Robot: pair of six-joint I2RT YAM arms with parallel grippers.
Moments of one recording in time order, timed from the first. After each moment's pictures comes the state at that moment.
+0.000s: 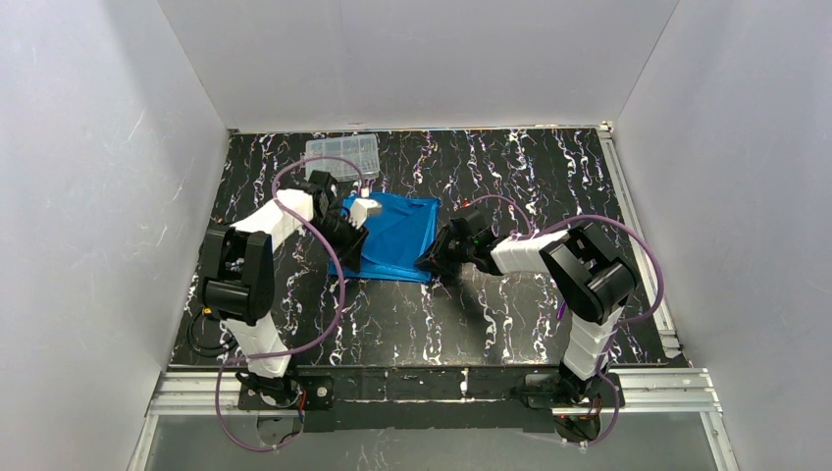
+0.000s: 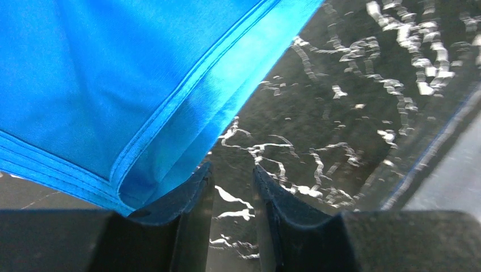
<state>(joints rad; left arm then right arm) -0.22 1.75 1.14 -0.85 0.56 0.60 0.67 1.84 0.87 0.21 -0.29 1.16</state>
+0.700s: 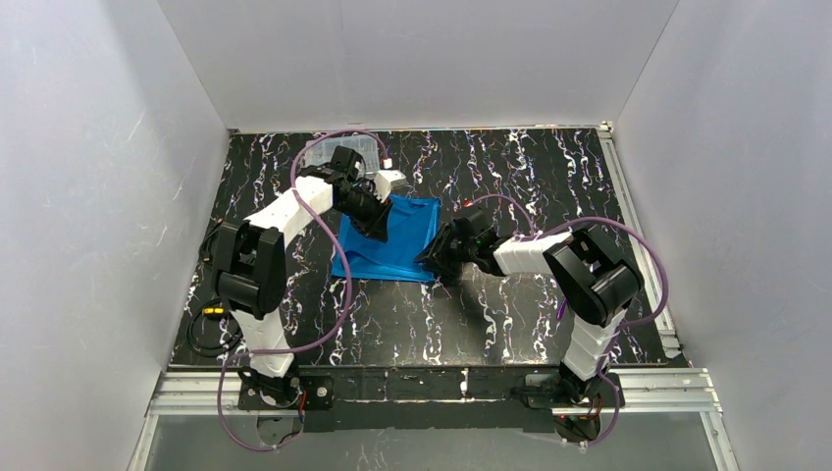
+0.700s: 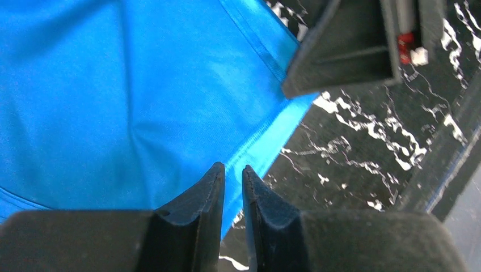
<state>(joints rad) -0.32 1.83 1.40 -0.82 0.63 0.49 0.67 1.82 0.85 0.22 -0.28 1.16</state>
